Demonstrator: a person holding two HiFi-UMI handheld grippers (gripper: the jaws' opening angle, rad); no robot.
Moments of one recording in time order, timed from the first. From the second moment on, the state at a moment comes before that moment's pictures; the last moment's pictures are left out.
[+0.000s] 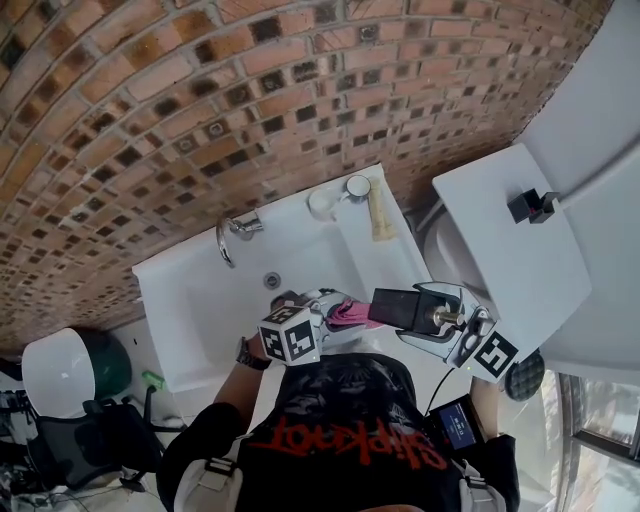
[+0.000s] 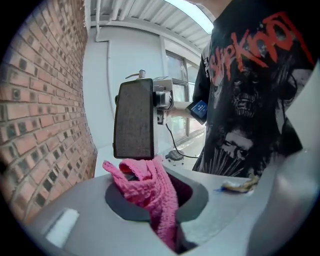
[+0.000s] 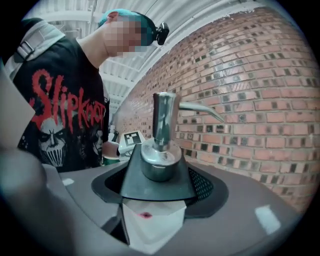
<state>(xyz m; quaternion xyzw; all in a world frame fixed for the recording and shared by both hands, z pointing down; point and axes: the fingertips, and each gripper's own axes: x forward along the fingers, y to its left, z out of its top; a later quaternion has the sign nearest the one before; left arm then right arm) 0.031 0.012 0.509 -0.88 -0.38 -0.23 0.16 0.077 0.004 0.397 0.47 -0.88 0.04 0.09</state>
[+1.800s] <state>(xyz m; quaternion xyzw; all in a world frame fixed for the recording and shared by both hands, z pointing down) 0.030 -0.033 0.535 -0.91 -0.30 -0.28 0.10 0.071 -0.023 0.415 0.49 -0.86 0.03 0.11</state>
